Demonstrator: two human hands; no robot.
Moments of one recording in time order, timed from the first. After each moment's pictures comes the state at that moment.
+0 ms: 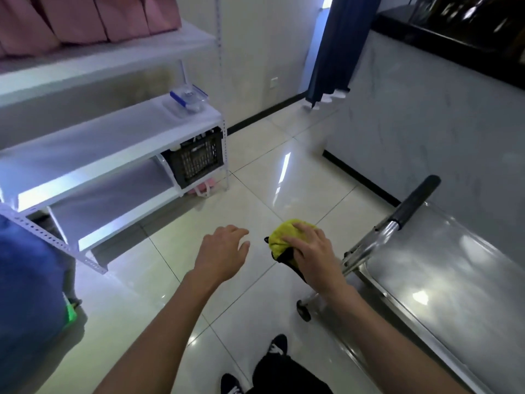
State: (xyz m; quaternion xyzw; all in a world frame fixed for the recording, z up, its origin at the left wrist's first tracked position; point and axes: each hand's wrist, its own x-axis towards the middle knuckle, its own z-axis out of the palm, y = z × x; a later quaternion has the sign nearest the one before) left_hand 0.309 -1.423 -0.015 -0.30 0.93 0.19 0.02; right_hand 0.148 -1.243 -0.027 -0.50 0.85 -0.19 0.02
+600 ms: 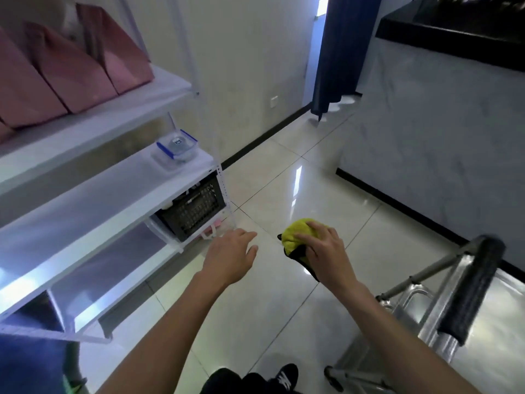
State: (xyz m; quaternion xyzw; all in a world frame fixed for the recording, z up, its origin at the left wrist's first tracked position) left_hand 0.079 -1.599 -0.004 -0.27 0.96 0.11 0.05; right_hand -0.073 -1.410 -0.017 -0.44 0.85 -0.29 0.03
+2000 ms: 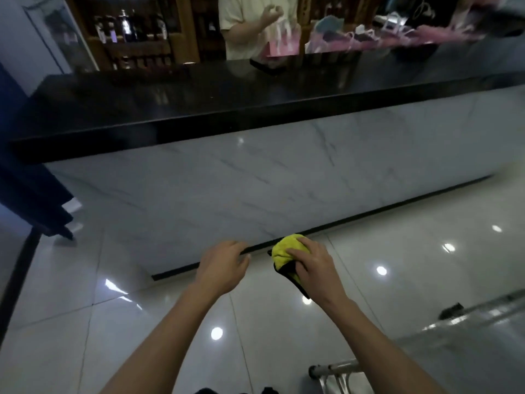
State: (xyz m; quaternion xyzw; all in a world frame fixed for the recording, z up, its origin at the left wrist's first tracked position) left_hand -0.724 -1.488 -0.008 0.26 0.94 0.19 0.09; right_hand -0.622 -1.260 -0.029 0.05 0.96 -0.27 -0.11
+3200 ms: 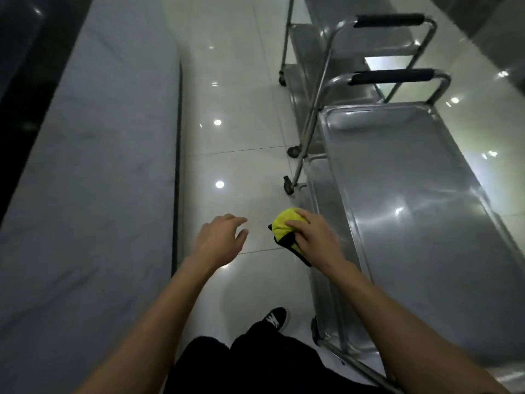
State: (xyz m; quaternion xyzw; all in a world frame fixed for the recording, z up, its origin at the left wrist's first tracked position) left_hand -0.859 -0.854 -0.058 0.78 0.59 -0.01 0.22; right_hand -0.607 -0.894 -0.084 0.65 0.71 -0.23 -0.16
